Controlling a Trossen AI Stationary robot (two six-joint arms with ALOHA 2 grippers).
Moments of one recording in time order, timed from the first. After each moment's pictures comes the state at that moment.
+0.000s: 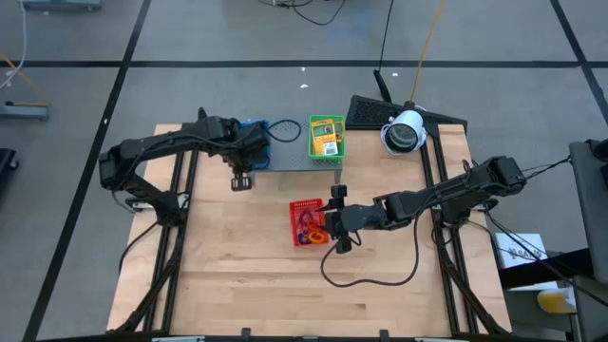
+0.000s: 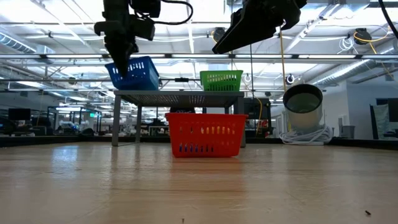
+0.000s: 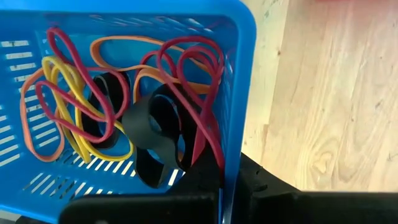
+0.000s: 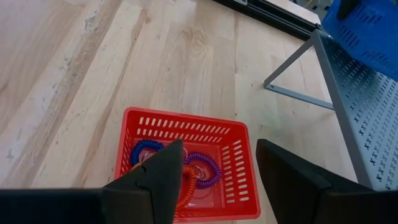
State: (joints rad) left arm 0.35 1.49 1.39 -1.27 -0.09 0.28; right arm 0.25 1.51 1.04 -0.17 0.34 -0.17
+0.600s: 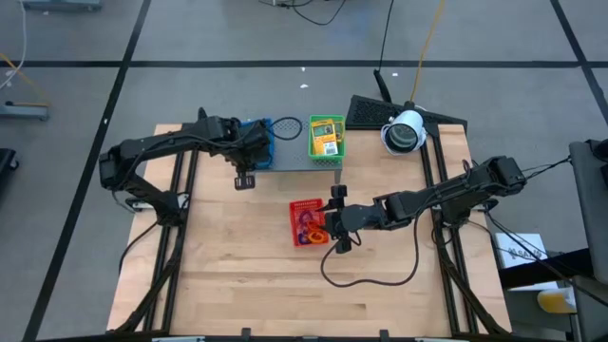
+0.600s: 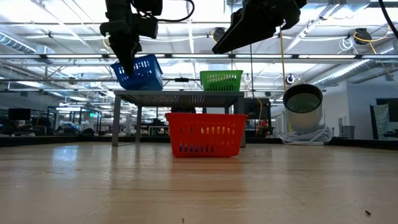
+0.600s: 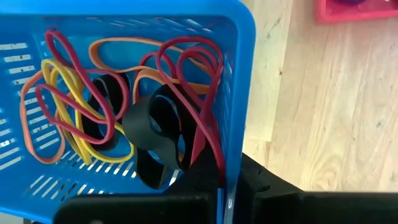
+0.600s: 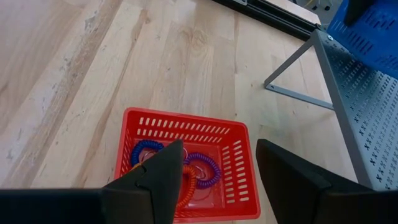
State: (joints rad) left arm 0.35 1.49 1.39 -1.20 -0.09 0.28; right arm 0.25 1.51 1.04 -0.17 0.34 -0.17
